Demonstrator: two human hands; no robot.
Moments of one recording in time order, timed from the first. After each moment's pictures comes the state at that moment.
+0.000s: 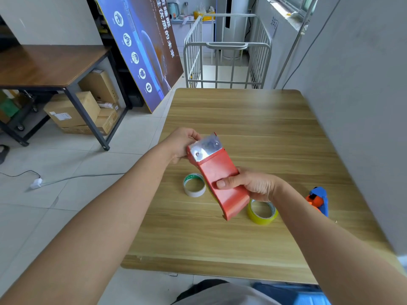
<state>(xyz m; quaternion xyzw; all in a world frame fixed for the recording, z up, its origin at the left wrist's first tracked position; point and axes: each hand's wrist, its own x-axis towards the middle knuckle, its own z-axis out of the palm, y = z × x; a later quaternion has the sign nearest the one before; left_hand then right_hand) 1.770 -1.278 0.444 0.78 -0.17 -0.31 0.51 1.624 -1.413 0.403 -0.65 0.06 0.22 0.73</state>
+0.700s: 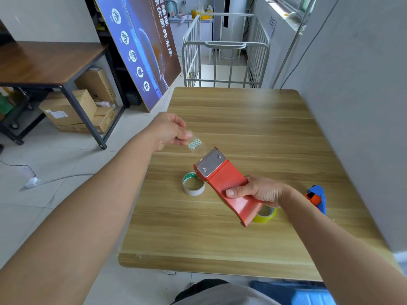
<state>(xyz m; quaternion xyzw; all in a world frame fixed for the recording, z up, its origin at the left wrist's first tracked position) 1.801 -1.258 0.460 0.77 -0.13 -0.28 0.56 1.605 -1.424 0.386 -0.71 0.14 0.23 0.65</state>
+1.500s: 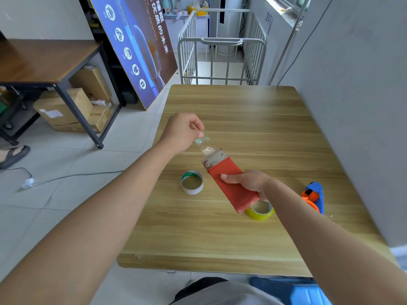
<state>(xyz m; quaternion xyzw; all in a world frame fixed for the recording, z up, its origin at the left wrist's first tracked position) 1.779 -1.283 0.446 0.86 -0.28 -0.09 0.42 1.628 -1.428 0.369 -0.71 0.36 0.18 0.58</state>
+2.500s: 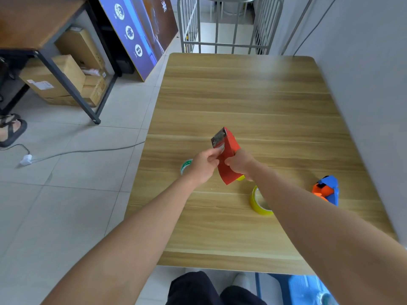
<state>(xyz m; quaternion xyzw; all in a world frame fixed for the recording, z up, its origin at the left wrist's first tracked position) 1.764 -1.321 0.298 0.76 -0.19 -0.35 0.51 1.712 -1.435 0.321 -0.82 0.39 0.16 0.39</state>
